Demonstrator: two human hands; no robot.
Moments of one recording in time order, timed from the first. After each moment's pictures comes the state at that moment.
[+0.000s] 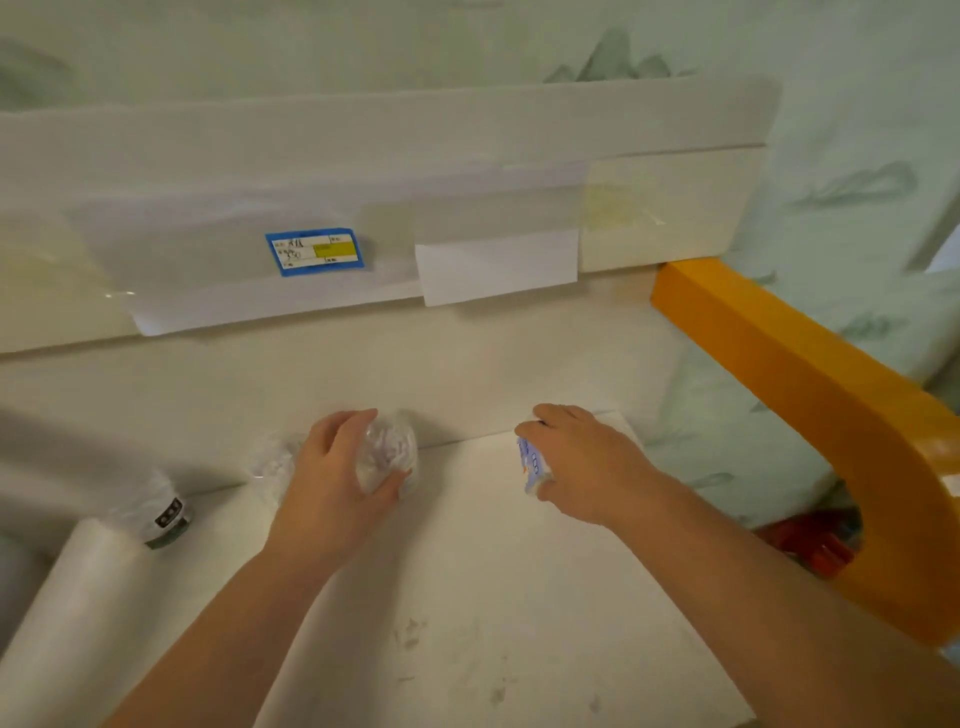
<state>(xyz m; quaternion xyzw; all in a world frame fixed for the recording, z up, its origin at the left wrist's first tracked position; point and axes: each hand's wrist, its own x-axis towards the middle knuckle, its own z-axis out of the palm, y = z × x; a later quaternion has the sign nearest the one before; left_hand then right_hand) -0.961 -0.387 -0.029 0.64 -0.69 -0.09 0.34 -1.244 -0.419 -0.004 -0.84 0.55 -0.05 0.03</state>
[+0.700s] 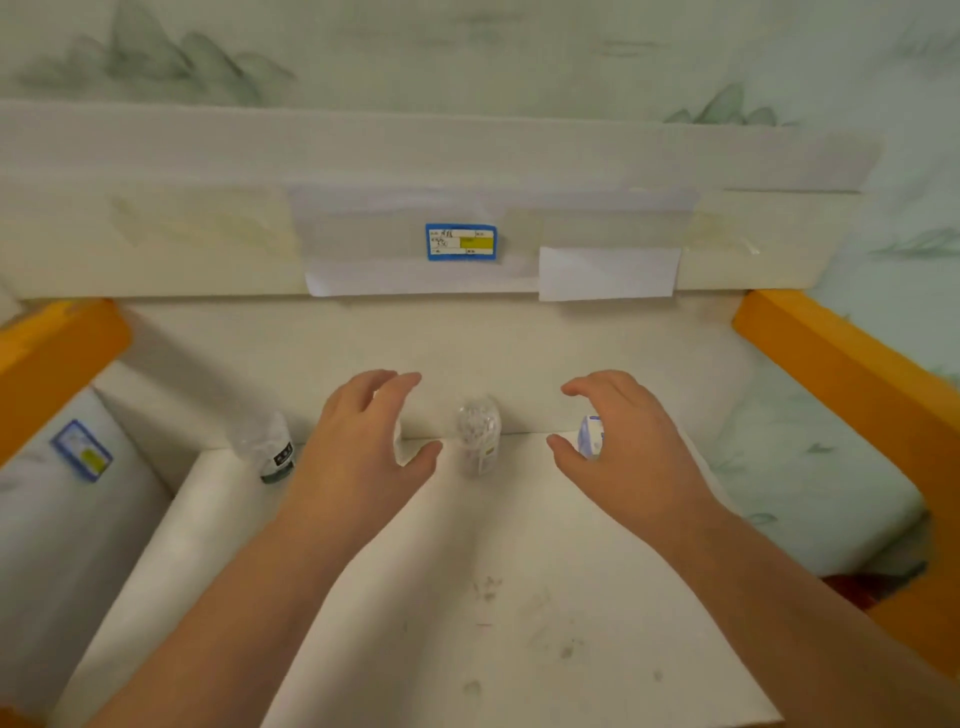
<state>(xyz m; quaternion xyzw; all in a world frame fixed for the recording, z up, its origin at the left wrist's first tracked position) -0.923 -0.314 0.034 0.64 -0.69 0.03 0.34 -1.183 -0.355 0.039 -0.79 0.51 -0.34 0.03</state>
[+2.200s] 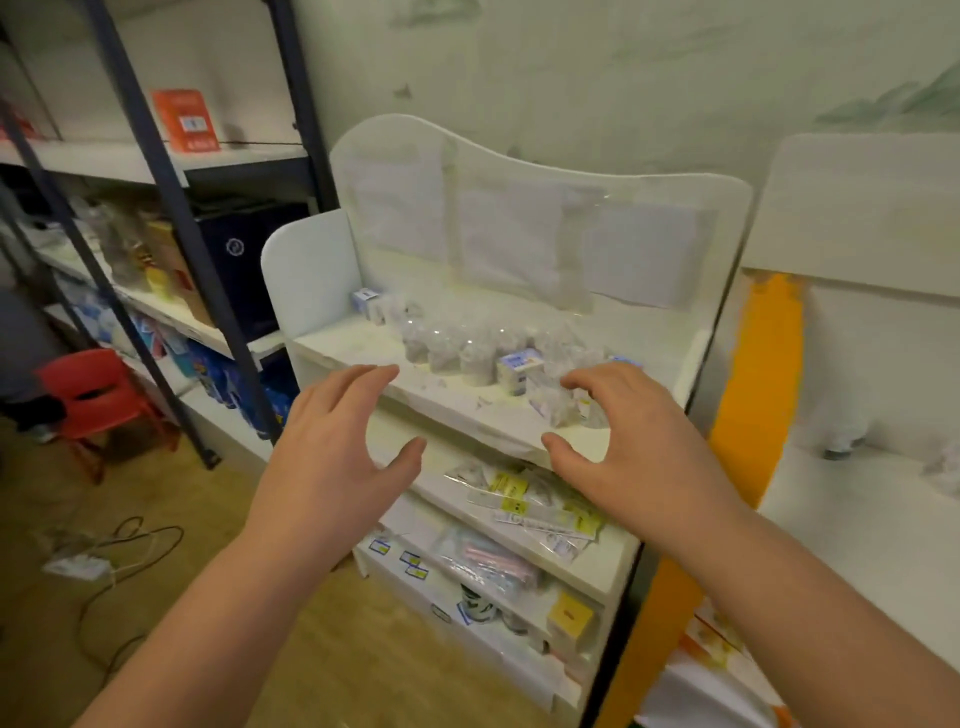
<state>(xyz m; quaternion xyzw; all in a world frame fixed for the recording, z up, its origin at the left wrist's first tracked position) -0.545 0.143 0.097 0.86 -0.41 0.13 0.28 -0.712 -0.048 0.094 -0.92 0.22 -0.29 0.16</state>
